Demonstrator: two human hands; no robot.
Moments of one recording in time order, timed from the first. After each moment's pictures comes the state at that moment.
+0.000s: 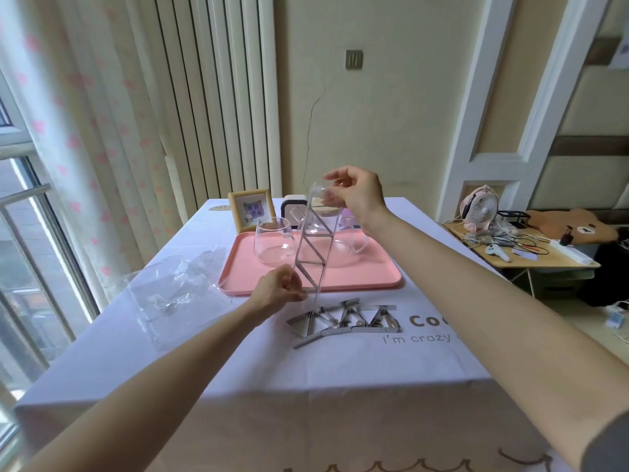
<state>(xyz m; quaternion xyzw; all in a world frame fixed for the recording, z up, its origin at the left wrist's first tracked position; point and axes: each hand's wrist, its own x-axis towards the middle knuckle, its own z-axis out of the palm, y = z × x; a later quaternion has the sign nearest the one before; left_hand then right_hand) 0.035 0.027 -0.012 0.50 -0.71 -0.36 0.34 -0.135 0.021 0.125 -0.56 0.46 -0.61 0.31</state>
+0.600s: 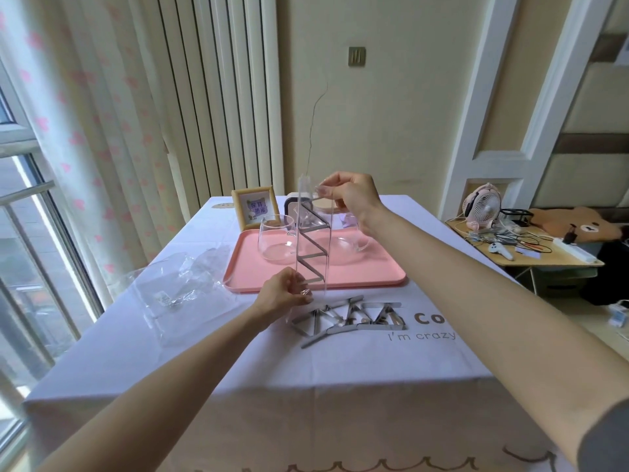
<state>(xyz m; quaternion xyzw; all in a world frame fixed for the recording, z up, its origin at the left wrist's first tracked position) 0.039 0.029 -0.026 0.50 -0.68 -0.39 0.37 -0.123 0.028 0.128 -0.57 0.47 -0.57 0.36</state>
